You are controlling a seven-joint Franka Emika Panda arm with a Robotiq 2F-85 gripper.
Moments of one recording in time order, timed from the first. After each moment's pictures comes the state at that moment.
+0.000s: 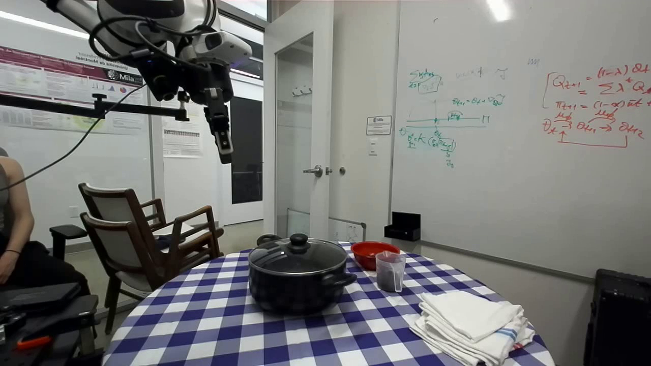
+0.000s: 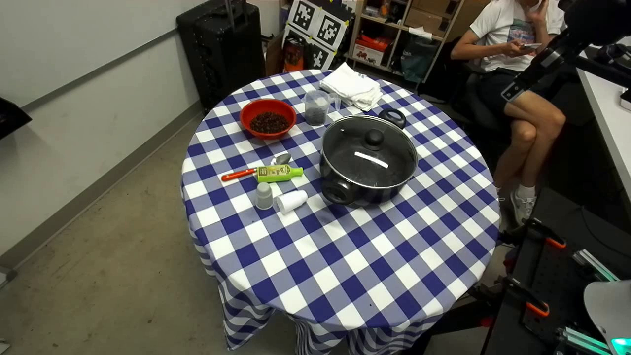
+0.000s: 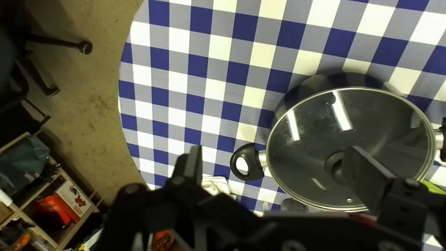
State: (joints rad) arm -0.13 -0.47 0.15 -2.51 -0.24 2.22 0.30
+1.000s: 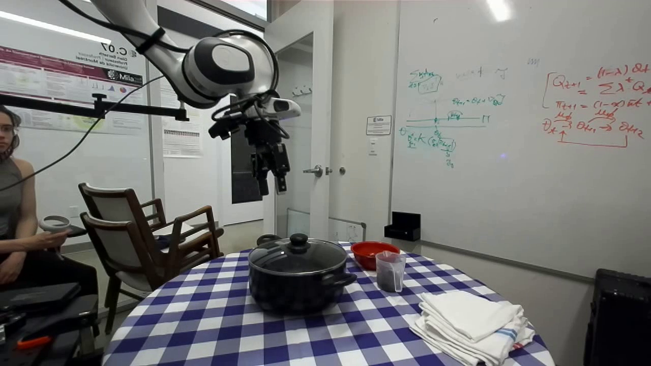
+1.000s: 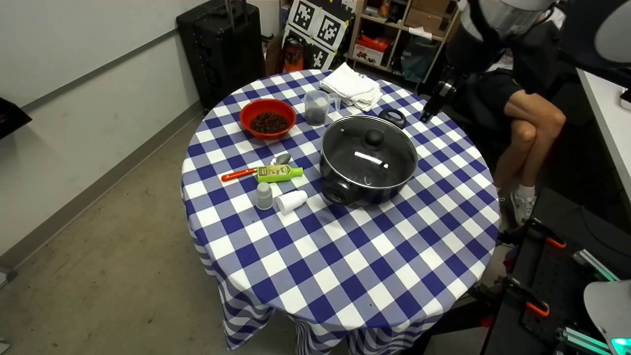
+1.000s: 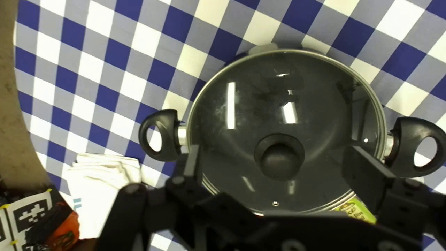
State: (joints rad) arm -0.03 0.00 0.13 -2.23 -0.23 2.32 0.13
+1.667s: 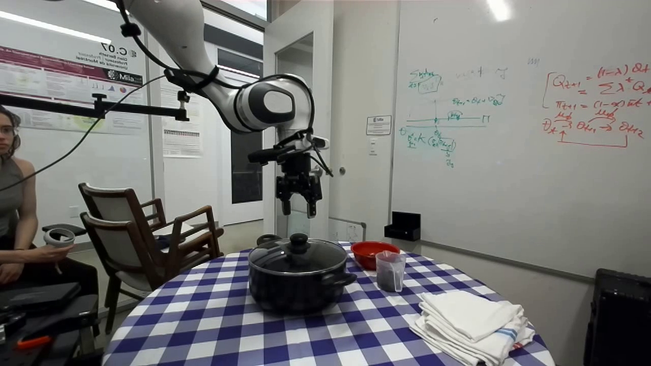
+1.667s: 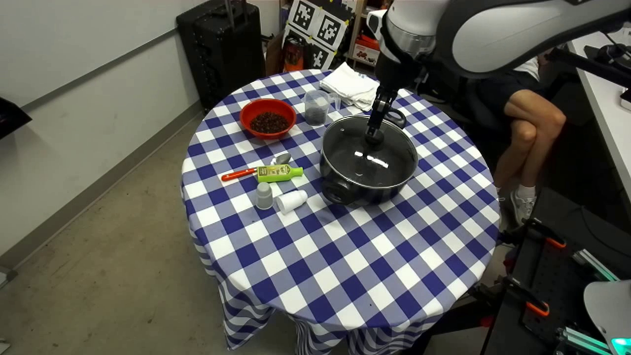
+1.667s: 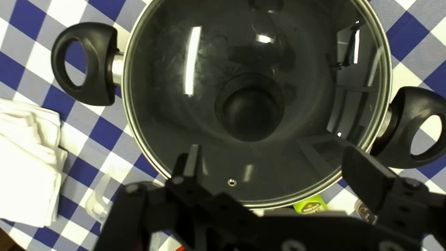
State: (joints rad) arm 0.02 0.36 0.12 -1.89 -0.17 2.29 -0.09
